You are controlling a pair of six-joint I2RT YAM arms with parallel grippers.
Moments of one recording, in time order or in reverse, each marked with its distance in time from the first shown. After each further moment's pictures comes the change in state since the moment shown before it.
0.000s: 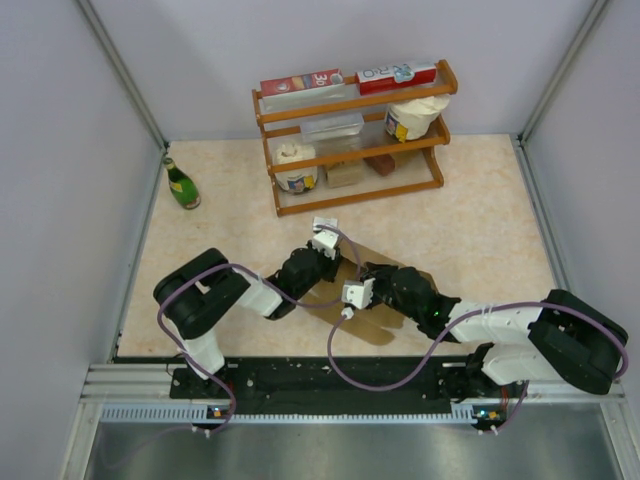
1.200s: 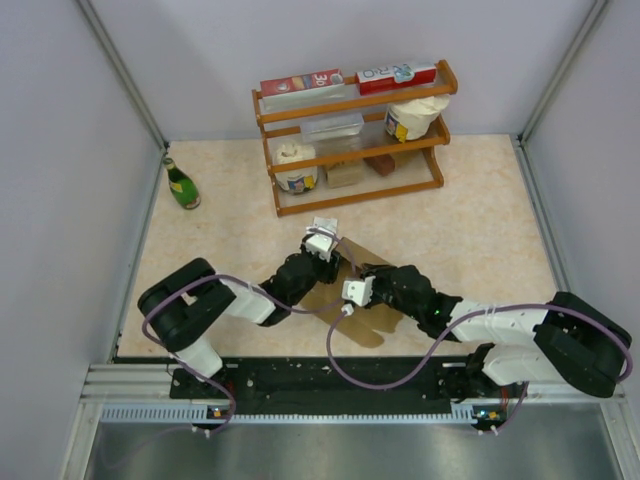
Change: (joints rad) left arm -0.041 -0.077 -0.045 -0.007 -0.107 0.013; right arm 0.000 -0.018 0.021 -0.048 -0.045 0.099
